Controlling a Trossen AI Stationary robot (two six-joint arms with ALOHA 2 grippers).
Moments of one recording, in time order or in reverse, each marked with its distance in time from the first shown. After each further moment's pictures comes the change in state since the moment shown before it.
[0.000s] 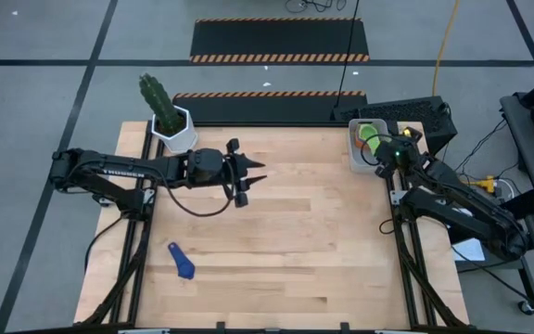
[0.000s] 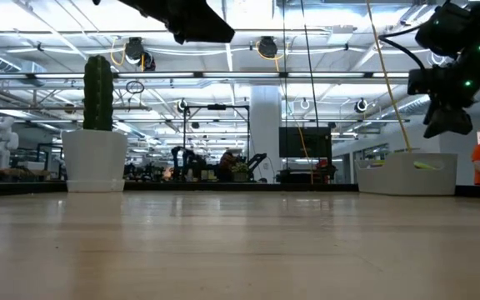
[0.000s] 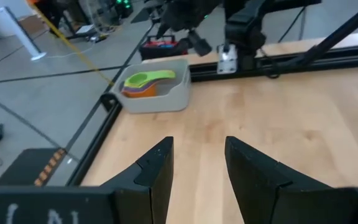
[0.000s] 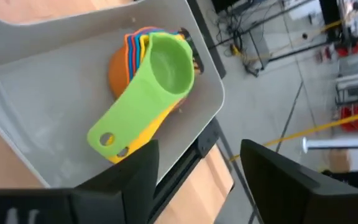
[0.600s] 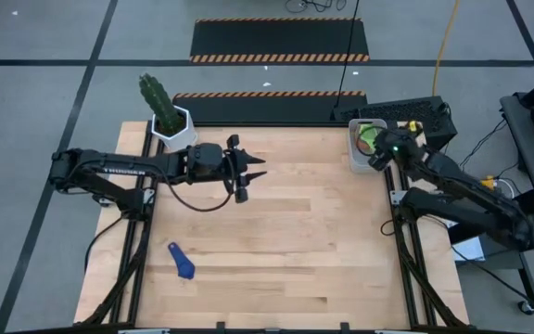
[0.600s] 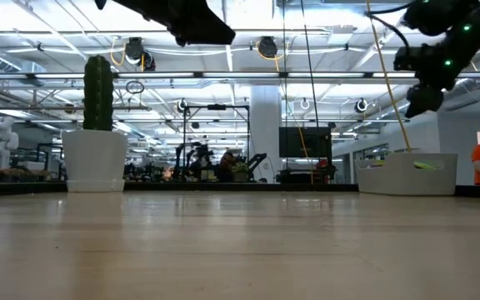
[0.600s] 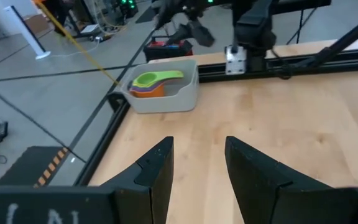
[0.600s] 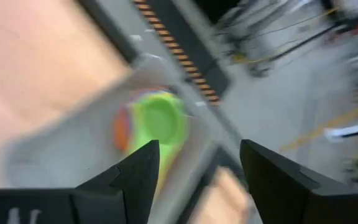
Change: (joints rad) left arm 0.049 0.000 0.000 0.011 0.037 0.008; right arm 0.122 0.141 0.158 -0.009 0.052 0.271
